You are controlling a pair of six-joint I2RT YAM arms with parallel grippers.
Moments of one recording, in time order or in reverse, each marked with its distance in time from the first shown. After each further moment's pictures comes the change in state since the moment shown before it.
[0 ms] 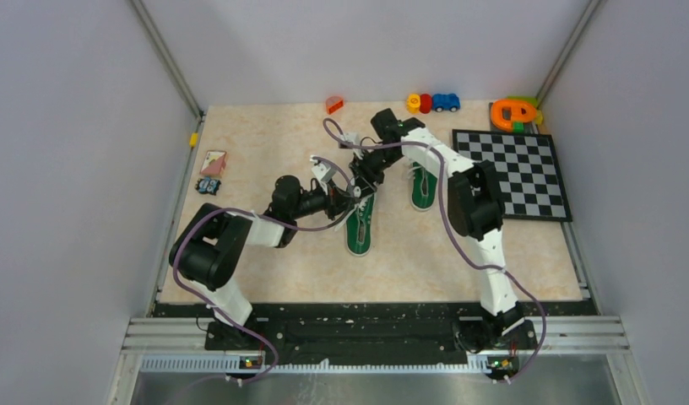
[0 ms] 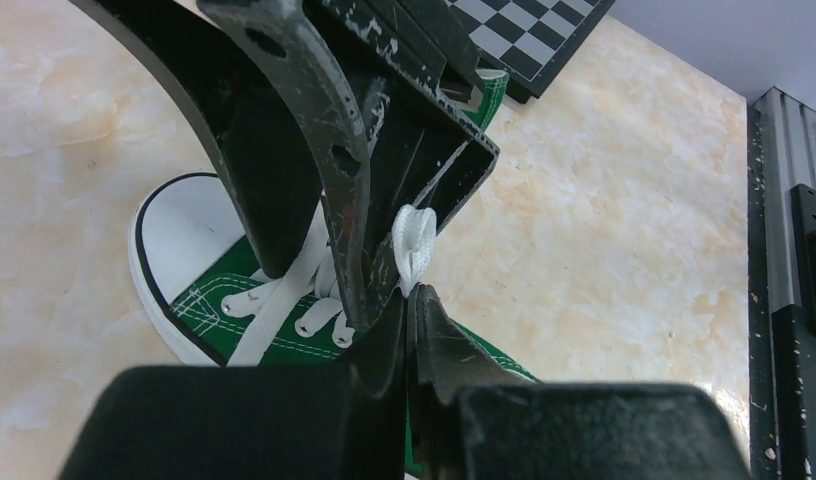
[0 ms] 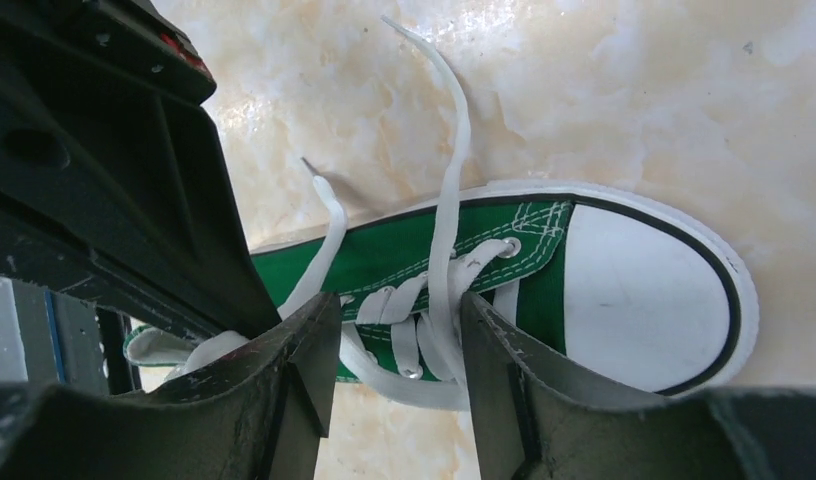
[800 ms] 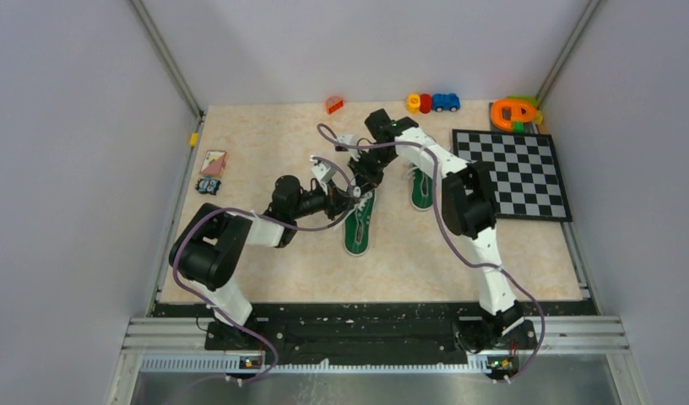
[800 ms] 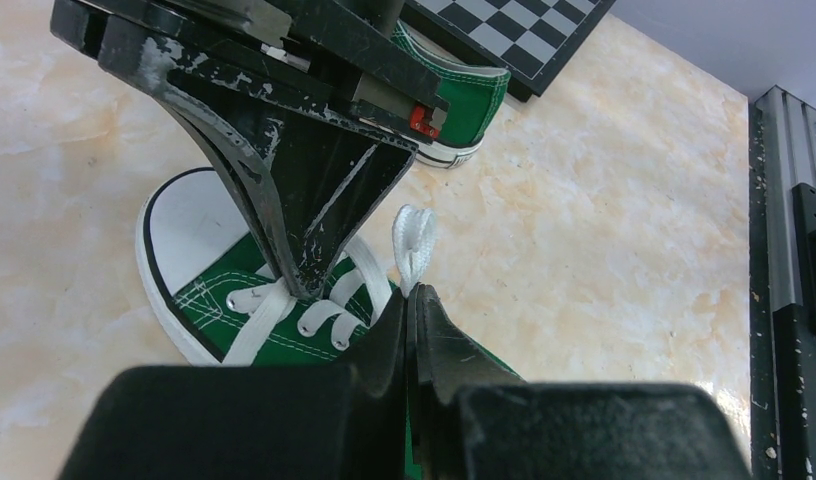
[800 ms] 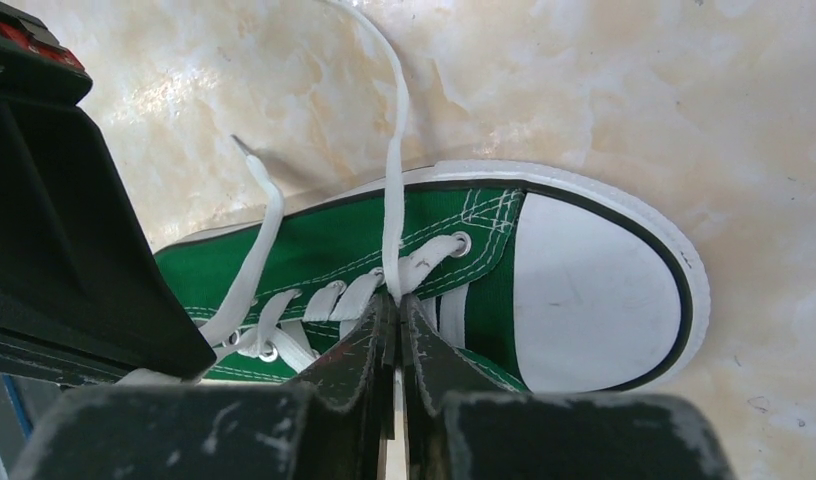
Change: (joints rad) left arm 0.001 0.000 0.000 -0.004 0.000 0.002; right arm 0.029 0.057 0.095 -0.062 0.150 -0.004
